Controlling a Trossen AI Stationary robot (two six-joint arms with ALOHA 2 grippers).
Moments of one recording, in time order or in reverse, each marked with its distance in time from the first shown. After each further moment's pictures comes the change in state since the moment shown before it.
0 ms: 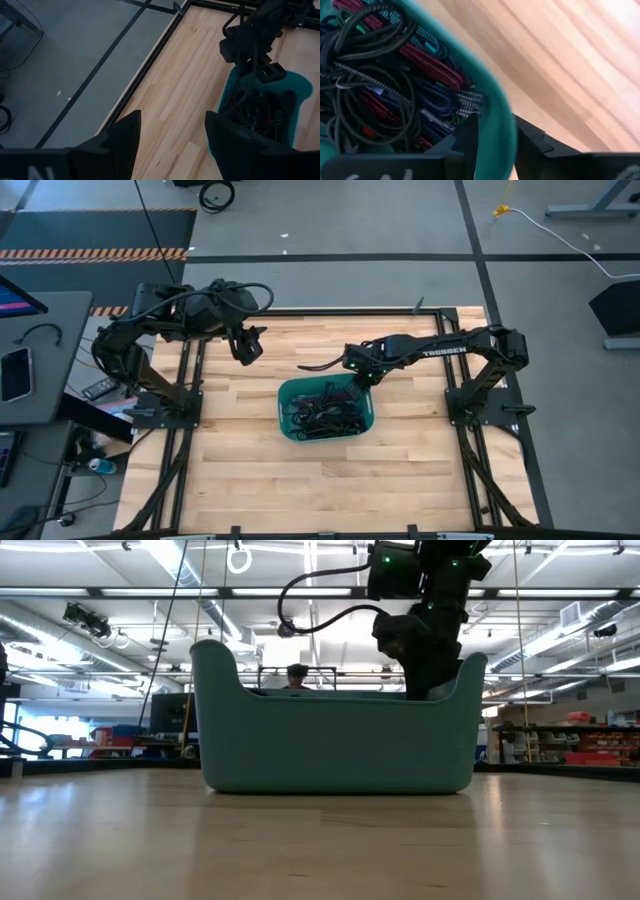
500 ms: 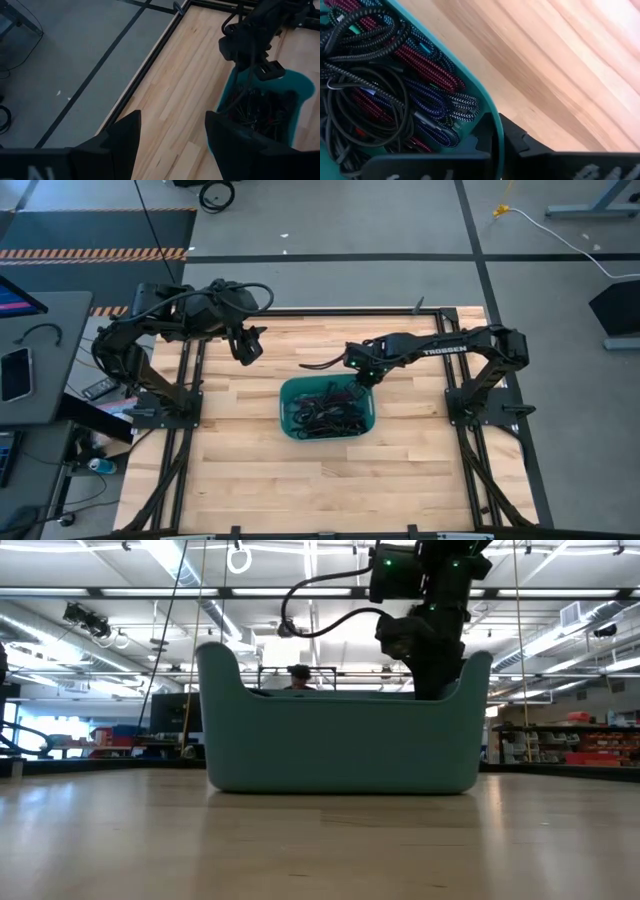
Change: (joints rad) left arm 0.000 0.000 0.000 0.000 0.000 -0.001; right arm -0.011 -0.002 0.001 -0.035 0.001 0.001
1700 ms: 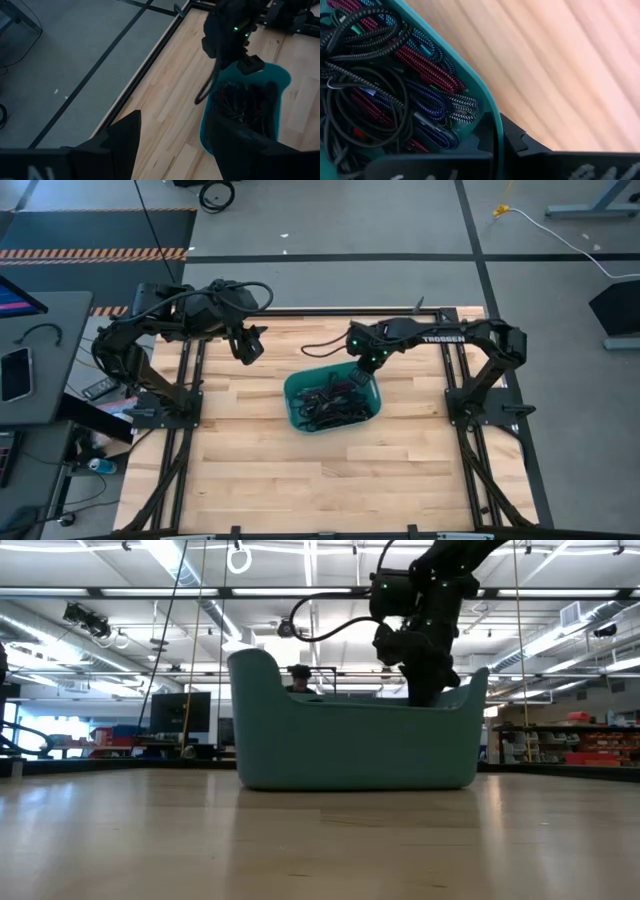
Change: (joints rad) left arm 0.000 0.000 0.000 0.008 0.000 -0.028; right arm -0.157 0.011 0.005 0.028 -0.067 -0.321
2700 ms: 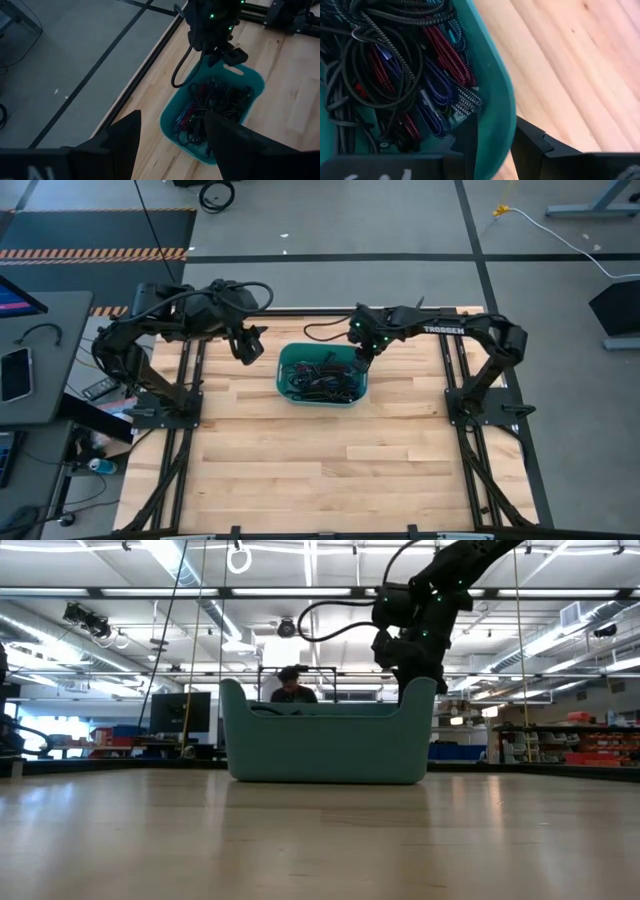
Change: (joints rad) left arm 0.000 0.000 0.000 0.000 0.000 0.000; right arm -0.133 -0.003 -0.003 0.092 -0.042 -0.177
